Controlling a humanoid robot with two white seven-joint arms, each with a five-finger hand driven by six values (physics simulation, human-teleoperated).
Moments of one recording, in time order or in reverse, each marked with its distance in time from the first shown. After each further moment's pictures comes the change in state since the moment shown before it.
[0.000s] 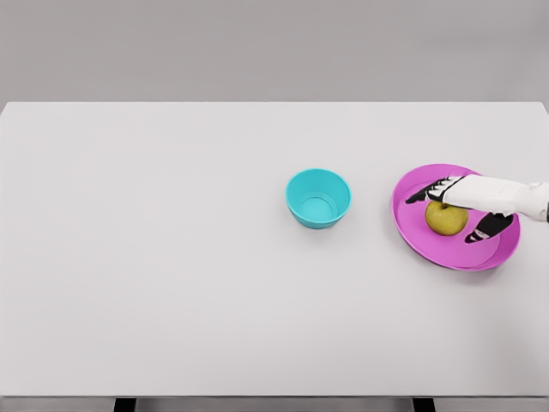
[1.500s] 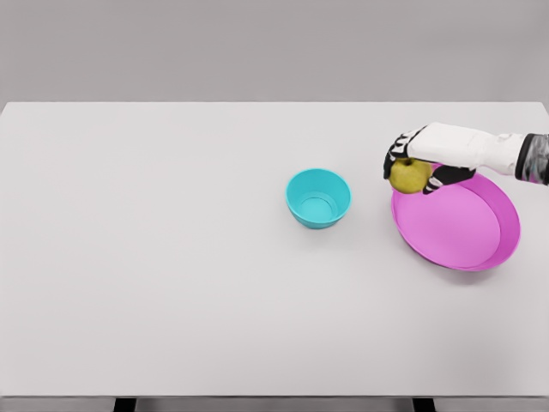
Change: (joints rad) left arm 0.000 0.000 0.000 0.000 0.000 0.000 0.000; right arm -0.147 0.113 -0.007 -0.059 0.000 -0.001 0.000
